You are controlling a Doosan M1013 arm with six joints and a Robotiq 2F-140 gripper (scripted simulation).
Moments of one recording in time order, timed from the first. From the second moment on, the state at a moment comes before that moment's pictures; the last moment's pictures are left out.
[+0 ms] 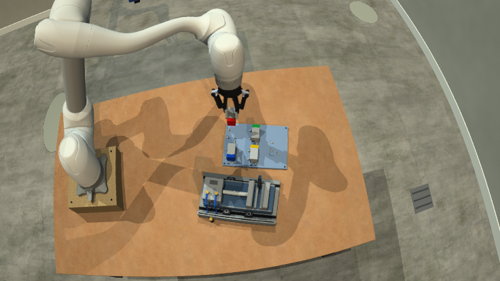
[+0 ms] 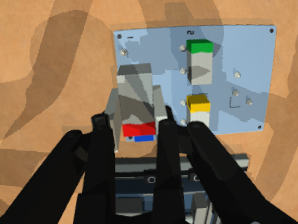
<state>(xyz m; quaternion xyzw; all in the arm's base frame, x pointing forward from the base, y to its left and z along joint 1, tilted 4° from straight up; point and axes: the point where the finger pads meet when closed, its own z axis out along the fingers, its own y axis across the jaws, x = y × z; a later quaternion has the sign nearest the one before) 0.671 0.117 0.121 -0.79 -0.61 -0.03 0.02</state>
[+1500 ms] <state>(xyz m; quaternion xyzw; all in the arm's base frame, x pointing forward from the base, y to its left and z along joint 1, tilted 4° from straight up) 0.674 0.093 0.115 -0.81 -0.59 -0.03 0.02</state>
